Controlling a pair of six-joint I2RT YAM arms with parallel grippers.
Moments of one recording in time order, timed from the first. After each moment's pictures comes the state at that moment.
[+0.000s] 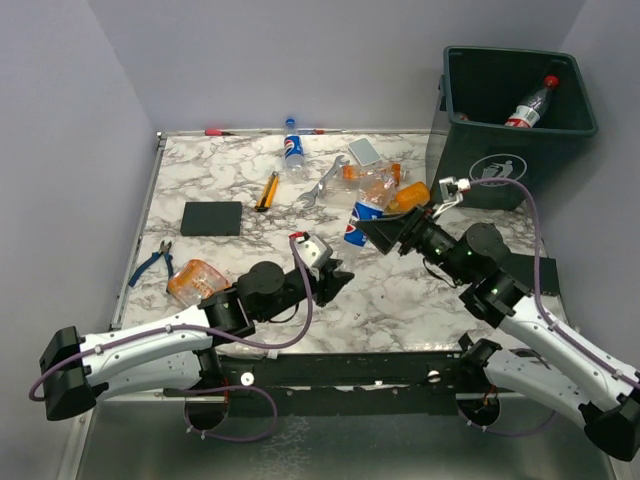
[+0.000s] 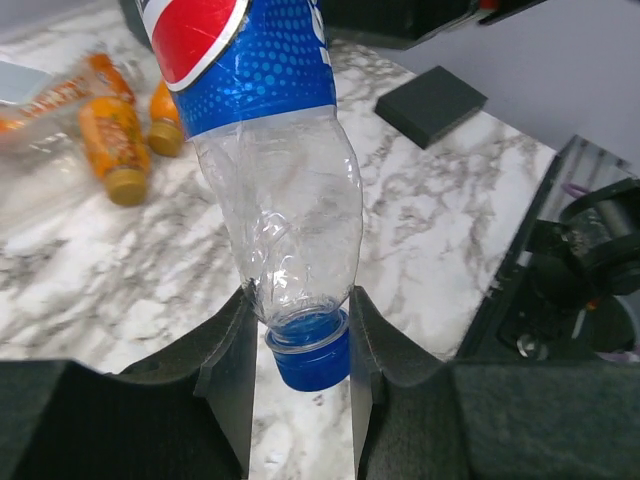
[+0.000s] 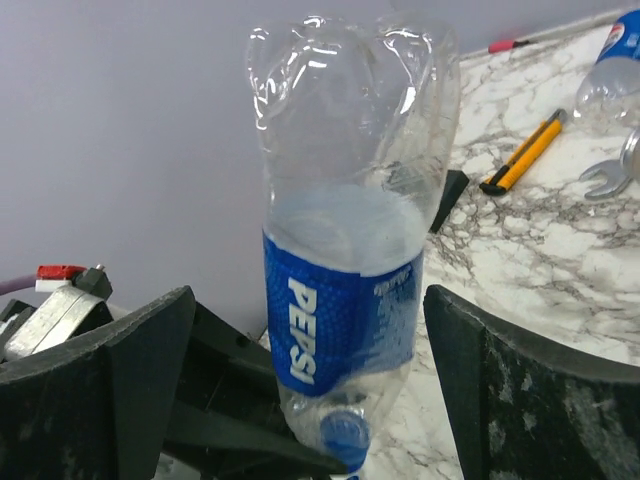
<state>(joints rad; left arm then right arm) -1.13 0.93 0.60 0.24 -0.13 -0.22 0.70 0.84 0.67 0.28 -0.12 0.79</state>
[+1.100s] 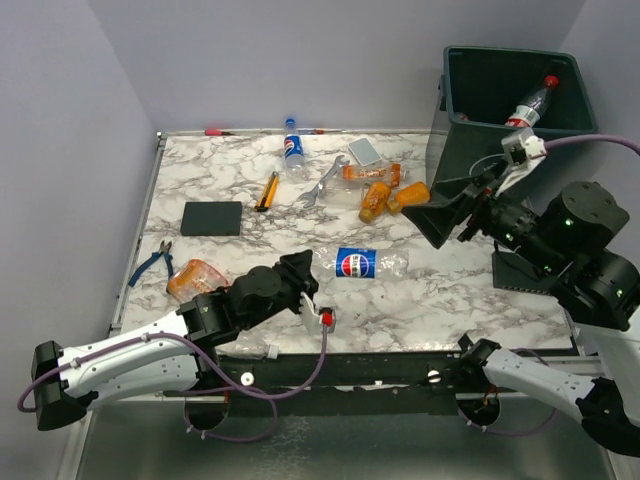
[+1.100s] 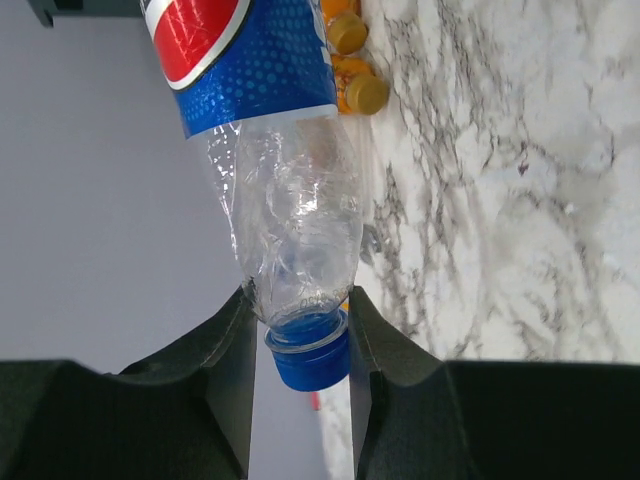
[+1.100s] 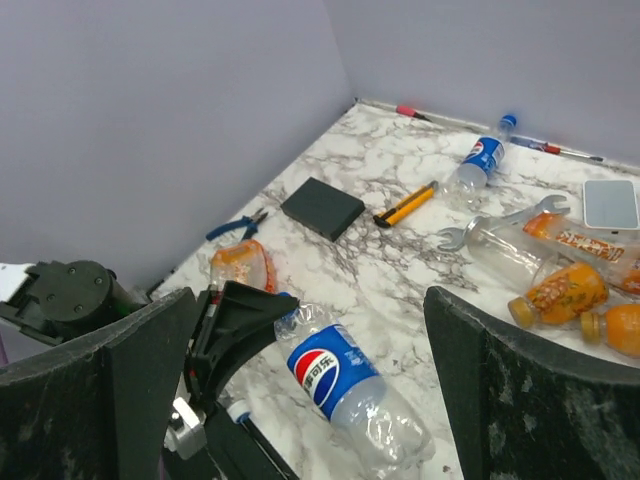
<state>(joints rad) -1.13 0.77 0.63 -0.20 -0.23 1.17 0.71 0.86 1.47 -0.60 -0.09 0.31</state>
